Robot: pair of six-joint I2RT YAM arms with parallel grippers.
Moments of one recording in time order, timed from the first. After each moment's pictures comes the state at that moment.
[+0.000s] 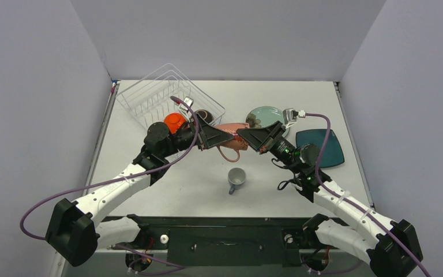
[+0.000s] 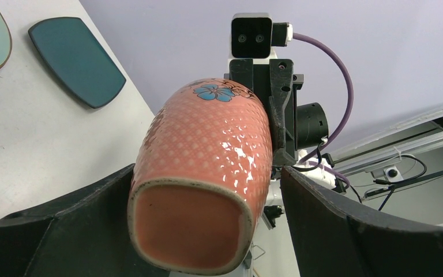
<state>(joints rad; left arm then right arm) -0.62 1.16 0.78 0.52 0.56 -1.19 0.62 0.95 0.57 0.70 -0.30 1.31</state>
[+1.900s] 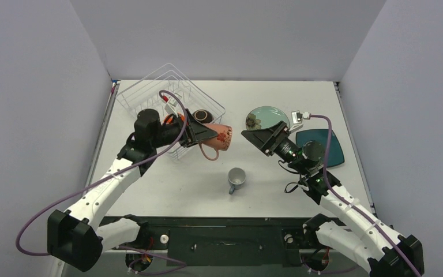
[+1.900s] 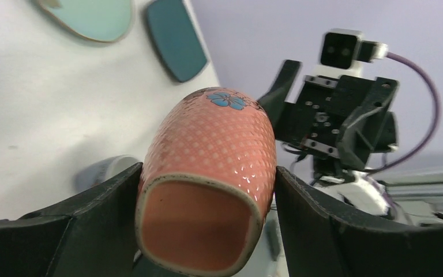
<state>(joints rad) -0.43 1.13 0.86 0.10 0.67 -1.03 0.55 0.87 0.59 0.39 -0.29 1.13</state>
